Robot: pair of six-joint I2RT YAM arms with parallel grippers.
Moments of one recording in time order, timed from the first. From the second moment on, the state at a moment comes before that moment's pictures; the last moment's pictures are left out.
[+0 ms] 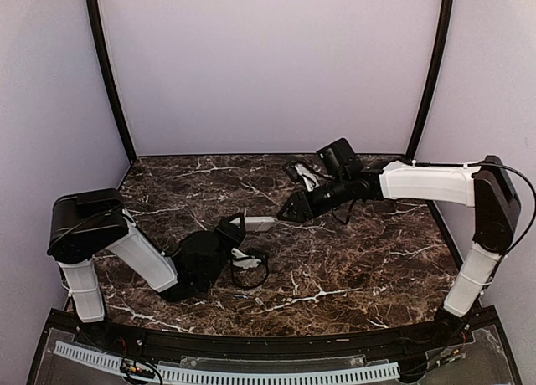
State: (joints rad) left arm -1.05 1.89 0.57 1.16 -0.75 1.87; right arm 0.73 1.71 1.25 -0.32 -0.52 0.21
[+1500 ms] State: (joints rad) left arm -1.07 1.80 0.58 1.19 -0.78 1.80; right arm 0.84 1.61 1.03 -0.03 -0.40 0.06
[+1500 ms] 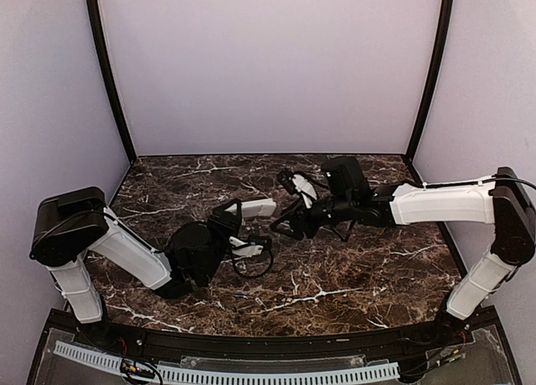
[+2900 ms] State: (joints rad) left arm -1.08 1.70 0.58 1.21 -0.76 1.77; right arm 0.84 1.55 0.79 0.58 -0.55 -0.31
